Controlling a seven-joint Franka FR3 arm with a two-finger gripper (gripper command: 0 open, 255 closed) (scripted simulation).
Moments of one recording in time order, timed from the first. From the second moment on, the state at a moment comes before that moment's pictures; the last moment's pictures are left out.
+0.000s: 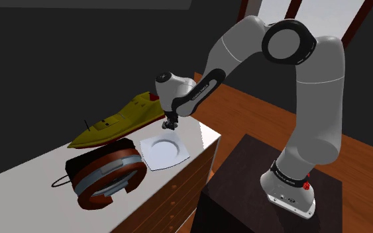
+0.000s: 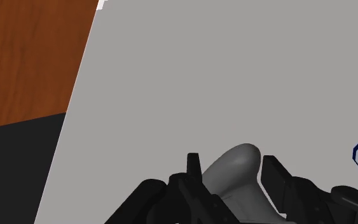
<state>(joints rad) 0.08 0.44 0.11 -2.06 -0.53 2.40 0.28</state>
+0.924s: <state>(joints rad) 0.06 0.33 0.14 -2.05 -0.47 2.30 0.22</state>
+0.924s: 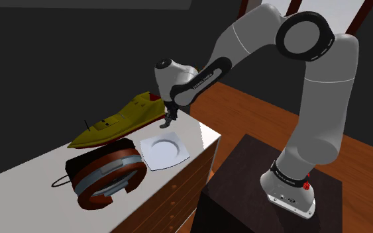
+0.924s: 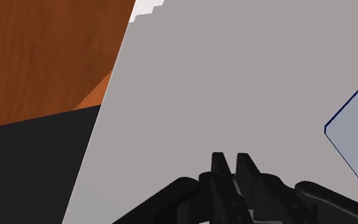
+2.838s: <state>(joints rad) -0.36 0.42 0.44 -2.10 0.30 2.61 -0.28</state>
